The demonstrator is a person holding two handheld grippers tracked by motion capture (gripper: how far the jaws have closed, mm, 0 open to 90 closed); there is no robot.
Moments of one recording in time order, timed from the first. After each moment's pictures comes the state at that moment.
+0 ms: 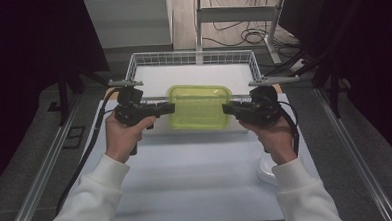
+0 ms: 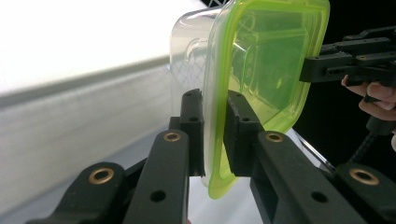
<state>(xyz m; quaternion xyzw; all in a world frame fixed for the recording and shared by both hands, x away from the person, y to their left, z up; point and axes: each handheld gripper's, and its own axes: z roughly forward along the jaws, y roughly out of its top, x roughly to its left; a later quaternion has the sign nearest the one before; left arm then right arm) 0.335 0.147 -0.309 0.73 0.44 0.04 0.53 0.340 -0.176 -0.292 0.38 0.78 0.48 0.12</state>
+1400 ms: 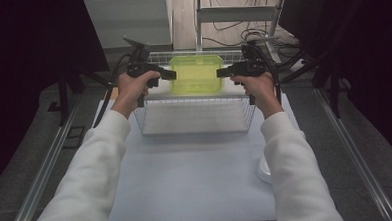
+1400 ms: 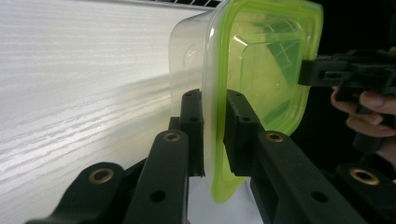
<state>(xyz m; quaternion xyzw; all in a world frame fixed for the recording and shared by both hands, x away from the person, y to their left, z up) 0.484 0.164 -0.318 0.69 0.53 -0.10 0.49 0.494 -0.170 -0.298 0.49 0.74 0.46 -0.02</state>
